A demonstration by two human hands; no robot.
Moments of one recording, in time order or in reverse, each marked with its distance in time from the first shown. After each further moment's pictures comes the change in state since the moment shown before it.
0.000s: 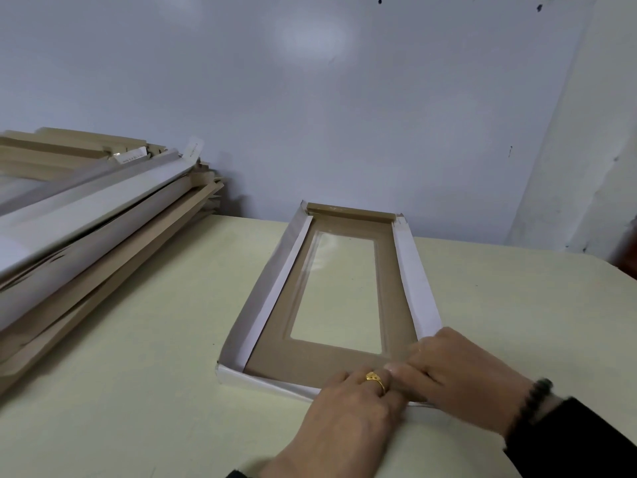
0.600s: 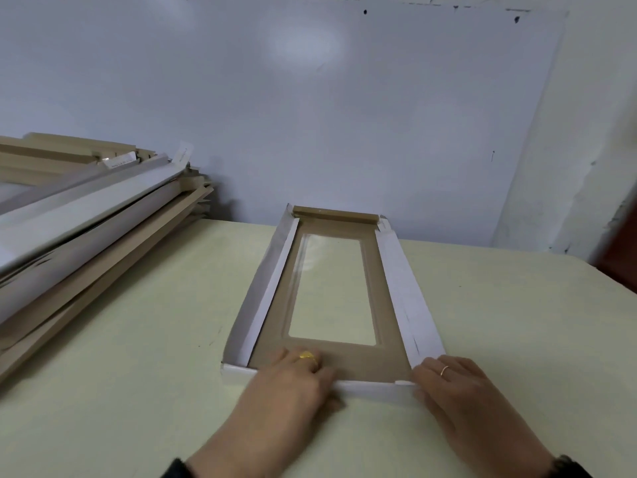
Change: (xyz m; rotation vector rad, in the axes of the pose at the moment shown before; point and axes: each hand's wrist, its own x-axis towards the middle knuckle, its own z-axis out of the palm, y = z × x) left_hand -0.012 -0.034 -0.018 0.047 -0.103 -0.013; right_hand -0.043 0.004 0.035 -0.194 0.579 0.002
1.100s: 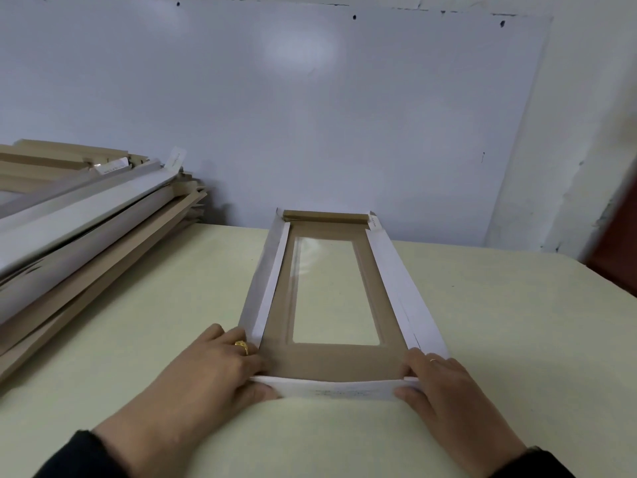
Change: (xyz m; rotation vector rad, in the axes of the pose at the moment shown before) left_hand -0.023 -0.066 -0.013 0.054 -0.049 0.002; right_hand 0.004 -0.012 -0.001 0.149 -0.024 0.186
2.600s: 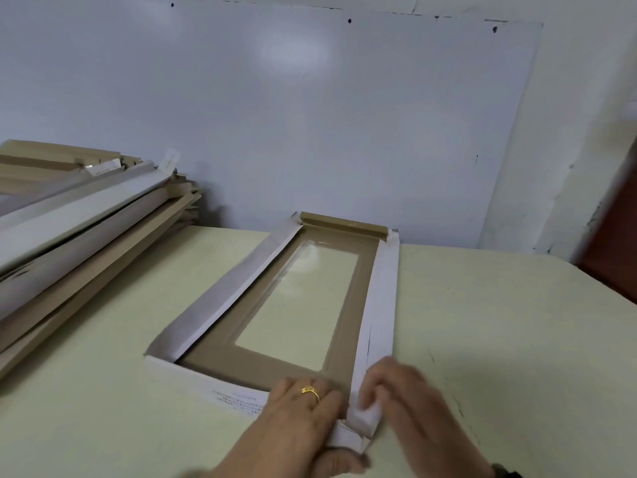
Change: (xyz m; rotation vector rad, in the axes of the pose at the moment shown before) left_hand 0.015 0.077 0.026 -0.138 0.178 0.079; right_hand 0.020 -0.056 -0.010 0.576 0.259 0.031
